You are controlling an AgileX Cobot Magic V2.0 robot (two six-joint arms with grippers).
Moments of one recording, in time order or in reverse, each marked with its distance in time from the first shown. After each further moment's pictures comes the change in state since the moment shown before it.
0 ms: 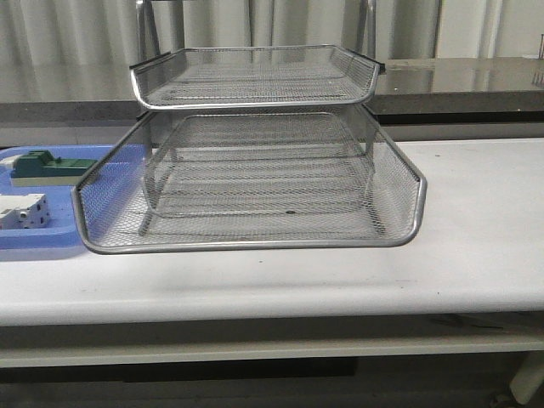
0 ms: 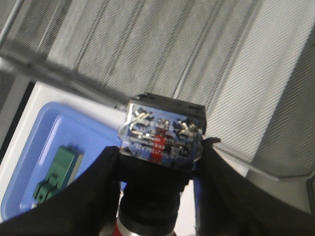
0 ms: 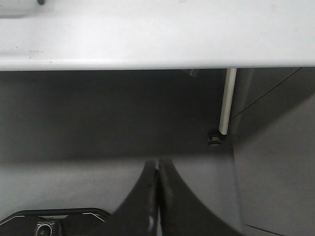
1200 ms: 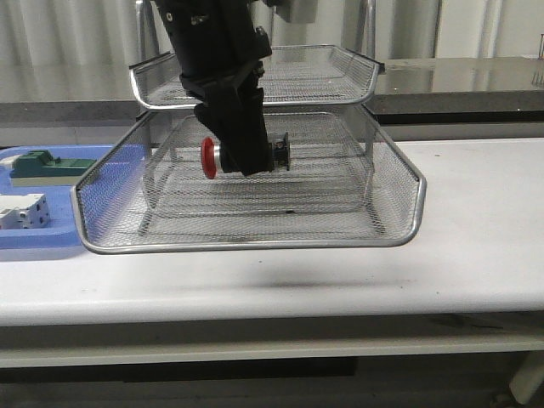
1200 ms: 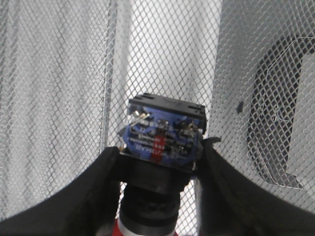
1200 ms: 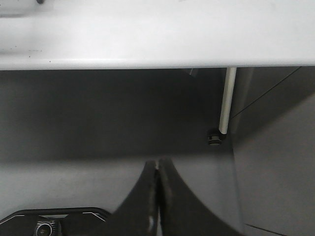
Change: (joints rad) left arm -0.290 0.419 0.008 0.015 -0.115 0.000; right arm 0.000 0.000 0.000 0.000 0.002 0.000
